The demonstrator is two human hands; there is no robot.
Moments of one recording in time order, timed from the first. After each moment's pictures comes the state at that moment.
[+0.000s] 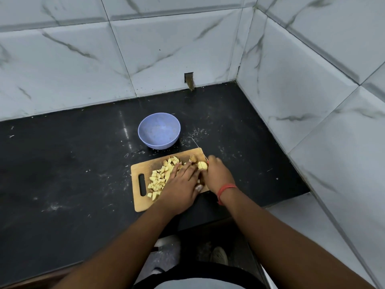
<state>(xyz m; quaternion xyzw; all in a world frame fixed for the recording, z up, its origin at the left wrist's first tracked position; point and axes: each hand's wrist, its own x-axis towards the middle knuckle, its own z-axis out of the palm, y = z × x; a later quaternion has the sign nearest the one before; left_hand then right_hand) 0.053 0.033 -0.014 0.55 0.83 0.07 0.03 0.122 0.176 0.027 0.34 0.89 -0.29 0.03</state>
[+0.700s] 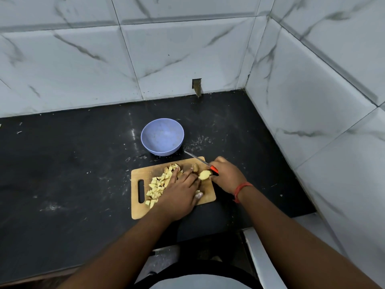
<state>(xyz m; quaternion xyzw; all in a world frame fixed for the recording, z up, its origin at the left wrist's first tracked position) 0.044 0.043 -0.011 0.54 0.84 0.04 0.03 0.109 0.245 0.011 0.17 0.95 -0.27 0.05</state>
